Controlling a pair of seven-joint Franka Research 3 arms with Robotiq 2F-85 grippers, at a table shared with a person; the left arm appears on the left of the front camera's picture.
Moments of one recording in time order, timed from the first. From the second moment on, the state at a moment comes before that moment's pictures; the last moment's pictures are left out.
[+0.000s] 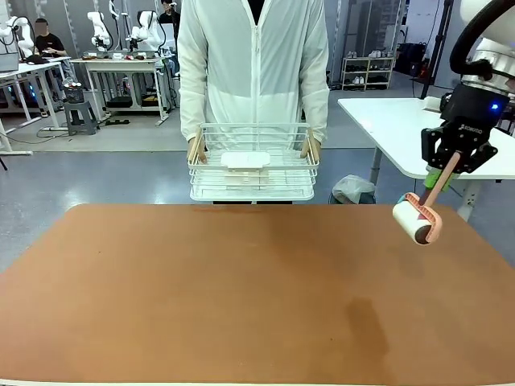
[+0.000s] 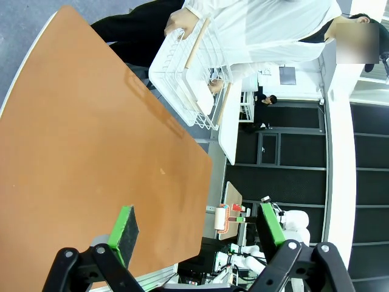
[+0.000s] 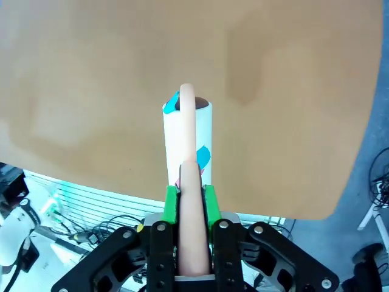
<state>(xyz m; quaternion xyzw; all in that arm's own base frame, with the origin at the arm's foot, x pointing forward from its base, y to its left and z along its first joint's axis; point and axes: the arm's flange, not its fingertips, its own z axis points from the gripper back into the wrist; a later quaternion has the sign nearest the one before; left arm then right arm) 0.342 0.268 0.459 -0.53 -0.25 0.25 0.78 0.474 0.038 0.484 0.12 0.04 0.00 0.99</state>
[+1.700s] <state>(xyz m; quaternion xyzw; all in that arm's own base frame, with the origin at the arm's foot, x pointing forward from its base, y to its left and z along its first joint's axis) 0.342 0.268 0.459 -0.53 -0.25 0.25 0.78 0.475 0.037 0.481 0.12 0.04 0.00 0.99</state>
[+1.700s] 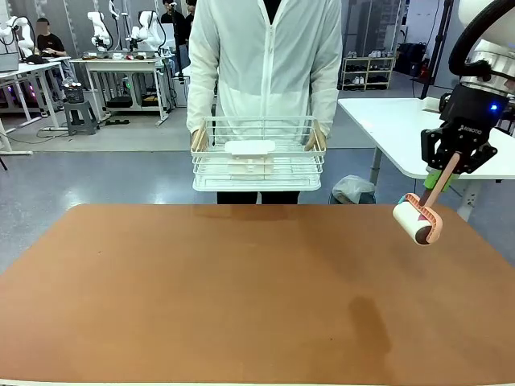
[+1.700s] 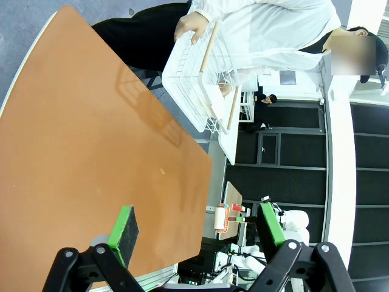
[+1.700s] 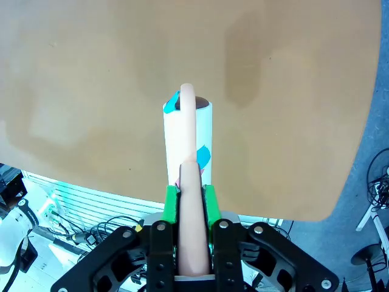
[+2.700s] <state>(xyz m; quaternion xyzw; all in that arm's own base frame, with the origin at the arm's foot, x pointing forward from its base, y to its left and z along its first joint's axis) 0.342 0.268 0.459 -0.53 -0.25 0.25 0.78 0.475 0.037 0.481 0.12 0.04 0.00 0.99</state>
